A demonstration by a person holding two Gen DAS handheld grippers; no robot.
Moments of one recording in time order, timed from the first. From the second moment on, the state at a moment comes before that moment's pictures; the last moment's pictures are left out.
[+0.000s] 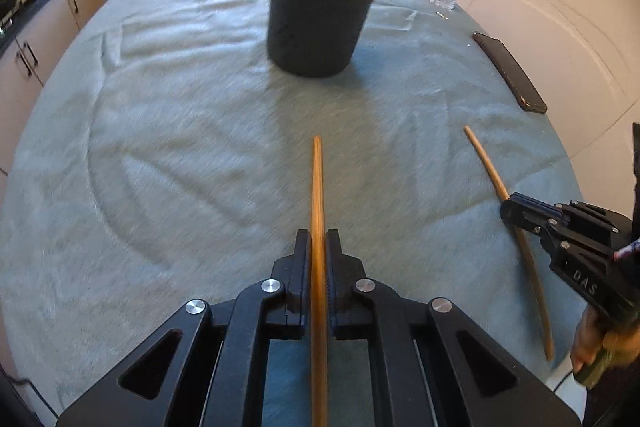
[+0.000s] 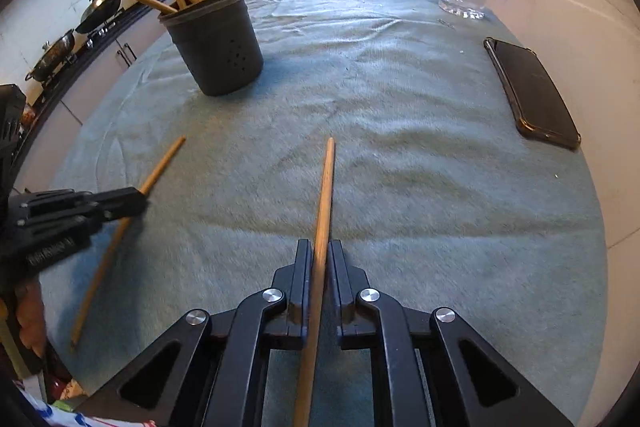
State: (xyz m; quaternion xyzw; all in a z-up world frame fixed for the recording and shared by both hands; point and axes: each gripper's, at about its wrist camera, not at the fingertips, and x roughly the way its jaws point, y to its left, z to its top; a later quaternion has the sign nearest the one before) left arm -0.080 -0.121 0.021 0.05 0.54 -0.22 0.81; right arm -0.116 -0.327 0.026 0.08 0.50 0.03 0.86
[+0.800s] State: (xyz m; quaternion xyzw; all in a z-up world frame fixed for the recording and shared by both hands) left arm -0.040 -0.147 0.019 0.09 0.58 -0.21 0.78; right arm -0.038 -0.328 0.027 0.04 0.61 0.02 0.79
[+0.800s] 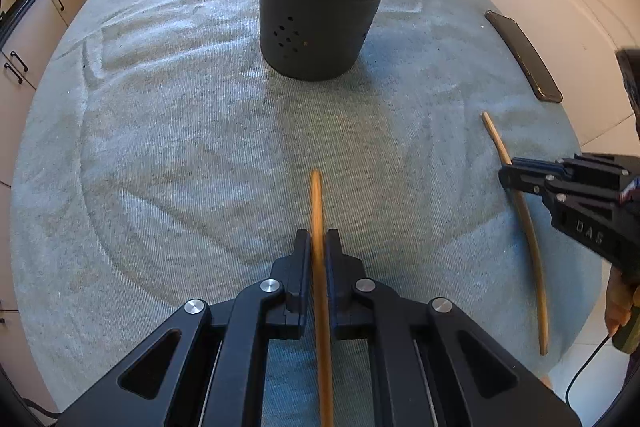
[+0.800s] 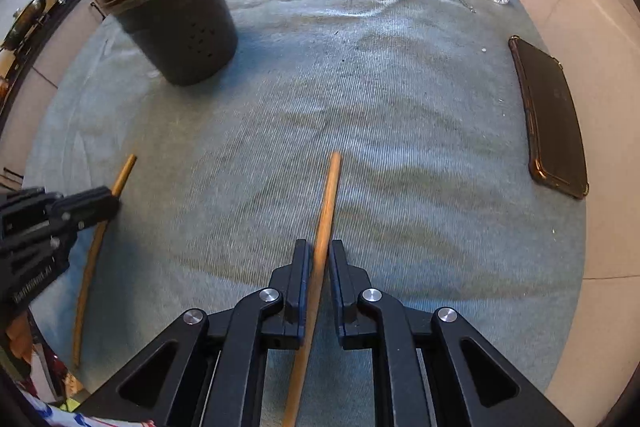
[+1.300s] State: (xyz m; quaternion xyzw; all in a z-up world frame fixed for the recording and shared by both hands) left arm -0.051 -0.138 0.025 0.07 0.53 -0.23 0.81; right arm -0.035 -0.319 0.031 0.04 0.58 0.04 0.81
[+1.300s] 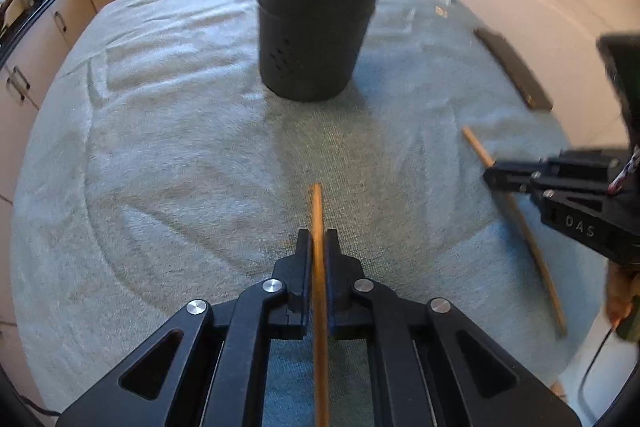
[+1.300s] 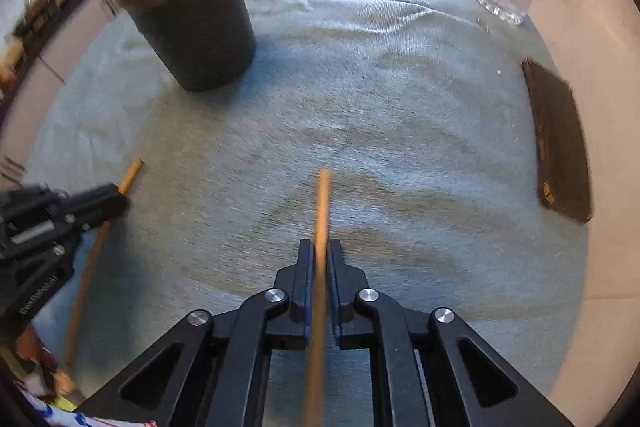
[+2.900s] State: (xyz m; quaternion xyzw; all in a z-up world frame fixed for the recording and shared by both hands) left arm -0.178 -0.057 0.181 -0.03 0.27 -0.24 0.93; right arm -0.164 -0.306 0.172 0.06 0.30 0.04 0.95
